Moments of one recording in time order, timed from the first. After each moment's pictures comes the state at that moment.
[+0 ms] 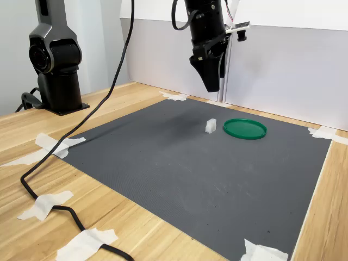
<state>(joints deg) 14.9 92.9 -69.1 11.6 48.4 -10.0</state>
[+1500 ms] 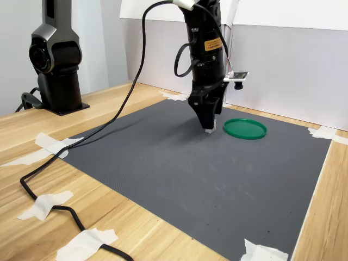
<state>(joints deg) 14.9 102.0 -65.2 12.7 39.4 -7.1</state>
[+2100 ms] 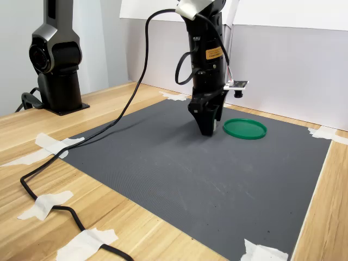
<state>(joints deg) 14.9 104.5 -65.2 12.0 38.4 -6.1</state>
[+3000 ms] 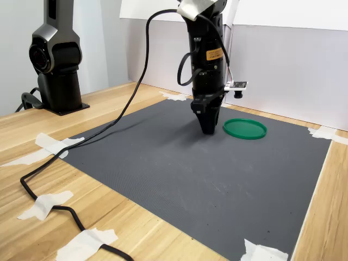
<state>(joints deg) 14.9 103.7 -67.8 10.5 40.7 -13.1</state>
